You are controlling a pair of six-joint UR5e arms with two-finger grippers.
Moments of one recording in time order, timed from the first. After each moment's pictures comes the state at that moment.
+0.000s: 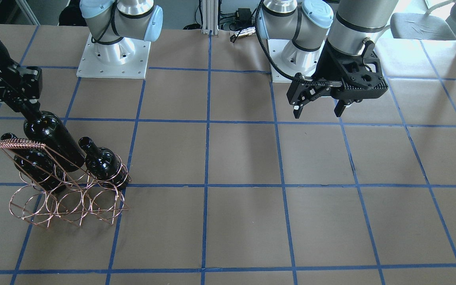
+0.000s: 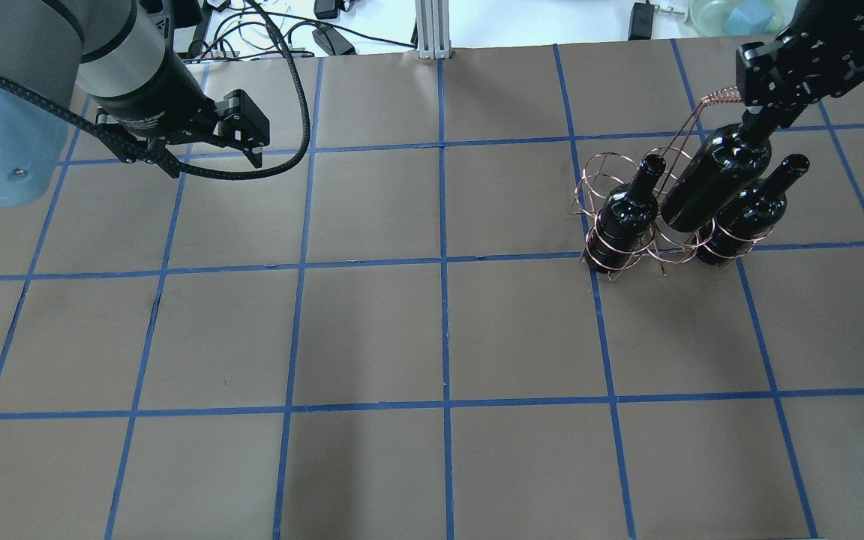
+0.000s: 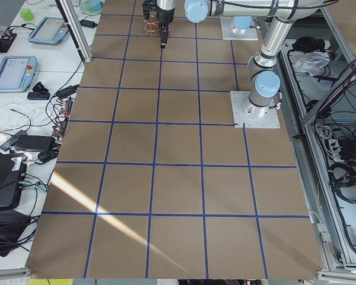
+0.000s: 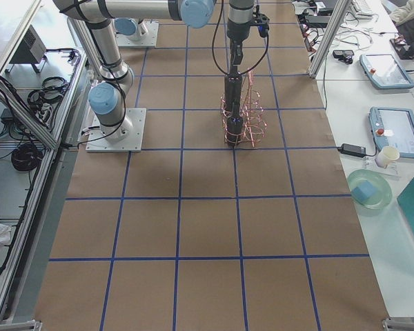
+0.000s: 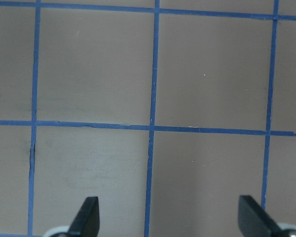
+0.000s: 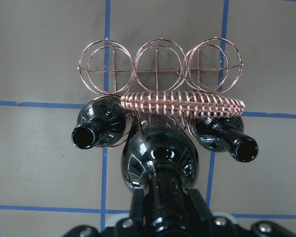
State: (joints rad) left arm -1.58 -1.55 -1.62 -1.40 1.57 -0.10; right arm 1.37 -1.51 1.42 -1.49 -1.59 -0.26
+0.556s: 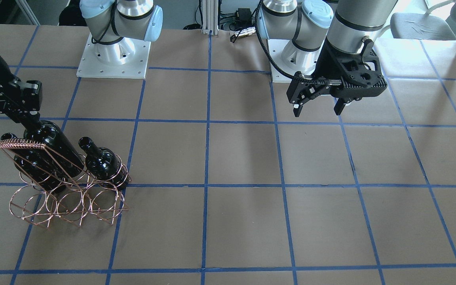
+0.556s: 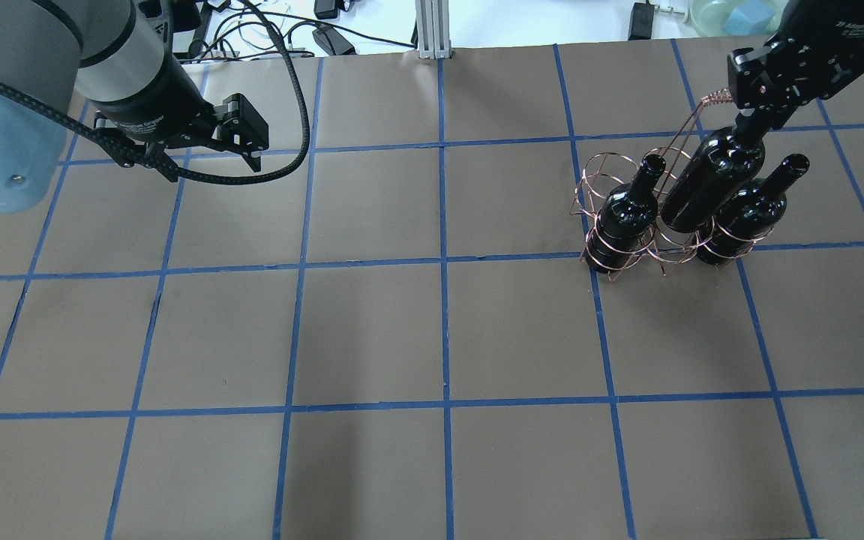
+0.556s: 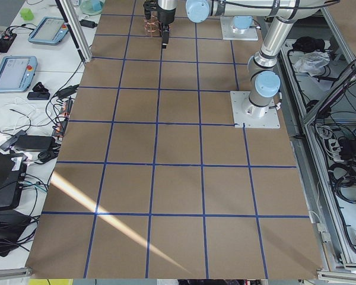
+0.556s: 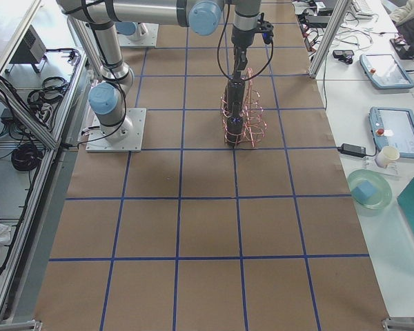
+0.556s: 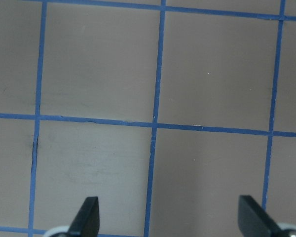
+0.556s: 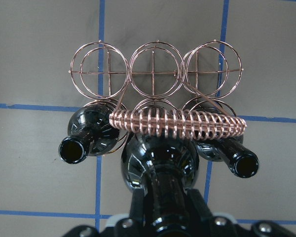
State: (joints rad) left arm -1.58 -1.55 -1.63 -1.41 1.58 -0.10; right arm 1.37 -1.48 1.43 -1.51 -1.60 -0.26
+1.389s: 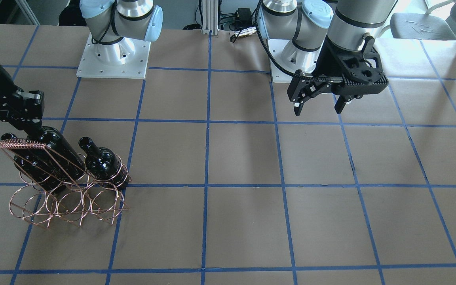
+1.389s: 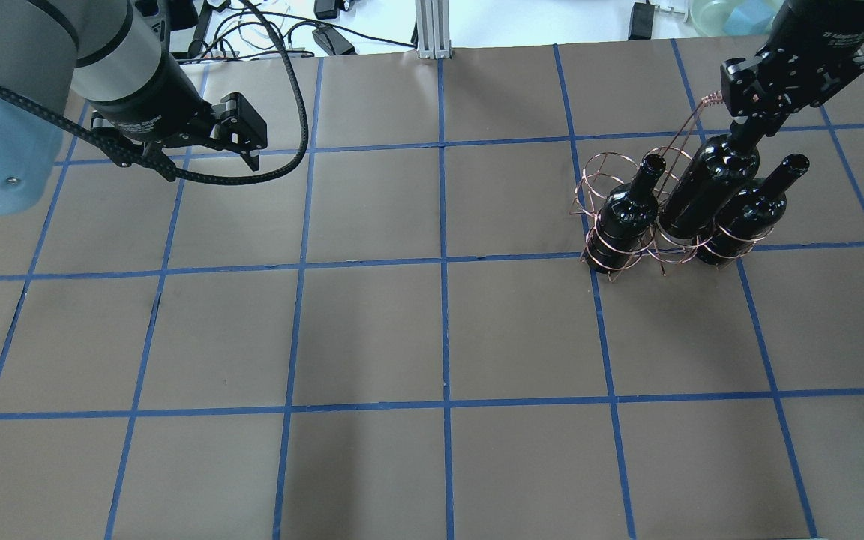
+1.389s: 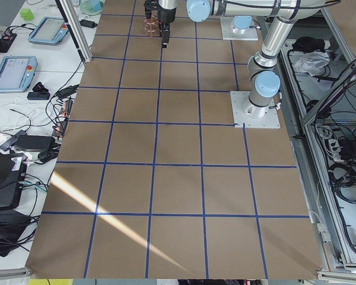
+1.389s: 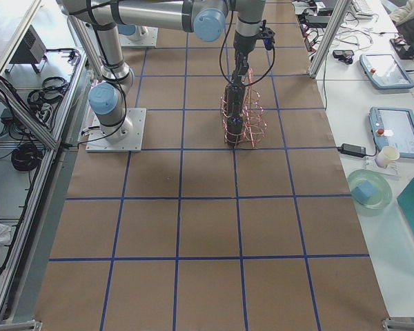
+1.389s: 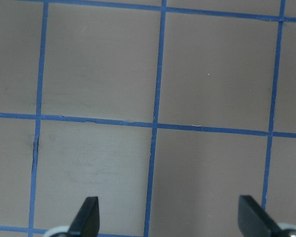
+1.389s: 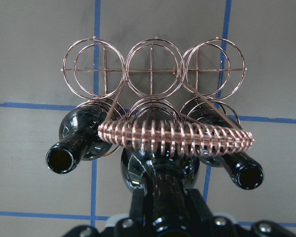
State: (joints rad) left arm -1.58 -1.54 -1.63 -1.41 1.58 -0.11; right arm 1.37 -1.45 1.44 -1.52 -1.61 -0.27
